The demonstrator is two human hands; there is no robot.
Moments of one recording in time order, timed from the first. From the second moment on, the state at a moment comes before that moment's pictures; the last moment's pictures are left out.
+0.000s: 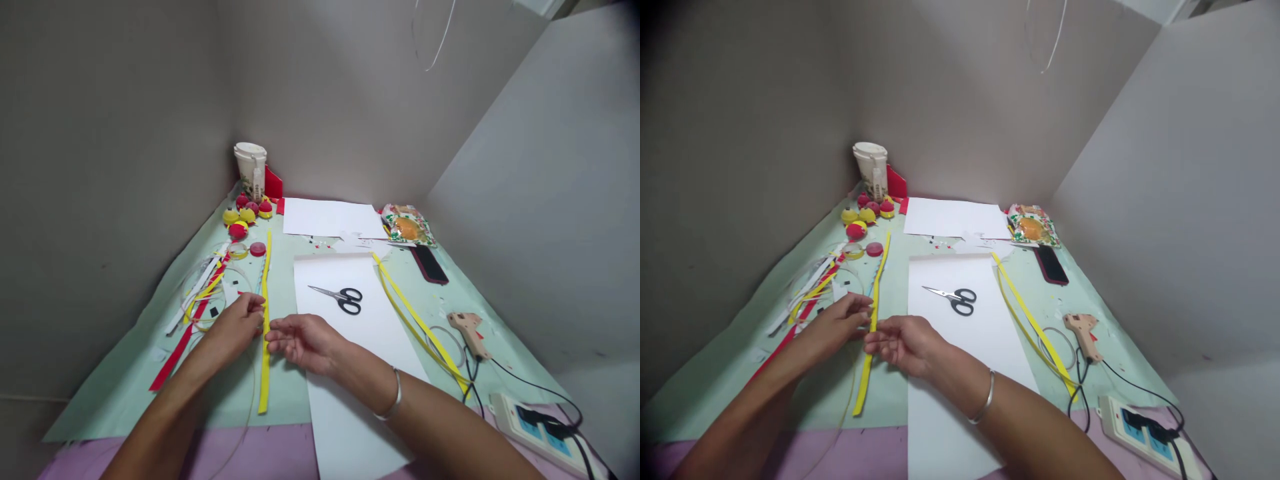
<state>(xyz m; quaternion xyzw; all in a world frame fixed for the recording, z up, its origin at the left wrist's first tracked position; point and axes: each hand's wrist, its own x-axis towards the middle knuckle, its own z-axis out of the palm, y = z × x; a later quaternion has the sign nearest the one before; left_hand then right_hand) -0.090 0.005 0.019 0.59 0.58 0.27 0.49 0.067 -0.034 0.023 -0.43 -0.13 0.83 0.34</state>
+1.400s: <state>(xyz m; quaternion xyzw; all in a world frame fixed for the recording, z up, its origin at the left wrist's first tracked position) -0.050 -0.029 0.003 0.89 0.38 0.16 0.20 0.142 -0.134 0.026 -0.59 -0.38 0.62 0.34</state>
